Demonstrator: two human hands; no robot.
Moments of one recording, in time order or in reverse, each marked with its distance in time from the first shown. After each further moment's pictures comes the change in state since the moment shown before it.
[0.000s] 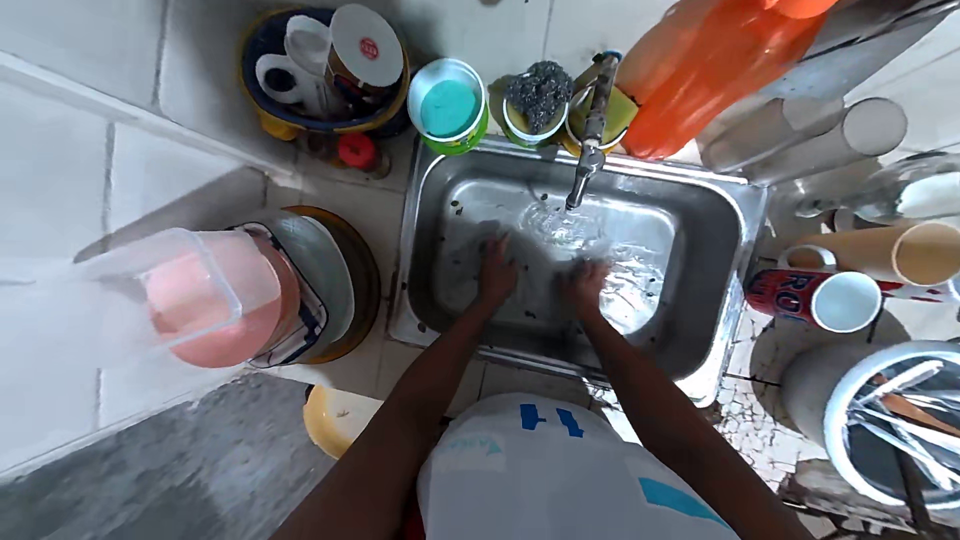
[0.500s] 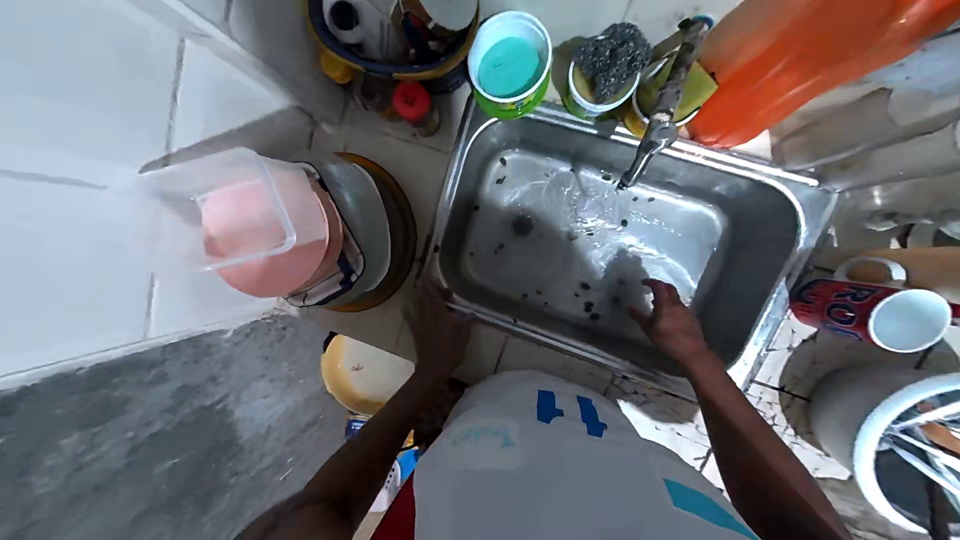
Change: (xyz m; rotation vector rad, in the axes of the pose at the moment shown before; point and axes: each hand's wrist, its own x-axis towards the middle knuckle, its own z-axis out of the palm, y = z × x) left_hand -0.190 -0.098 -0.078 0.549 0.276 -0.104; right_hand -0.062 0.052 -0.110 -0.242 -0.266 -0.209
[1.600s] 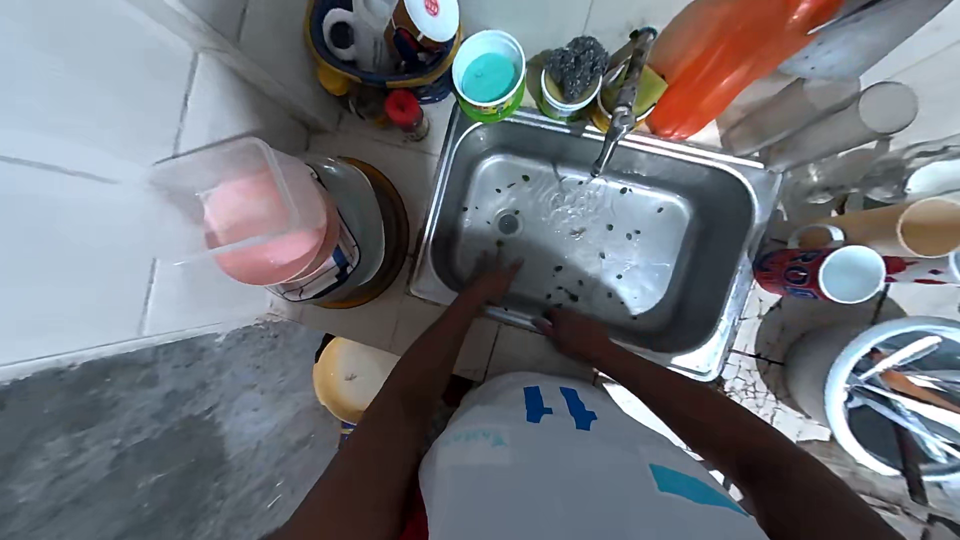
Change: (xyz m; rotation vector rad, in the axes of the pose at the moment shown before) left_hand 0.102 0.087 0.038 -0.347 -0.582 0.085; right_hand -0.041 -0.105 0.068 -0.161 -0.341 -0.218
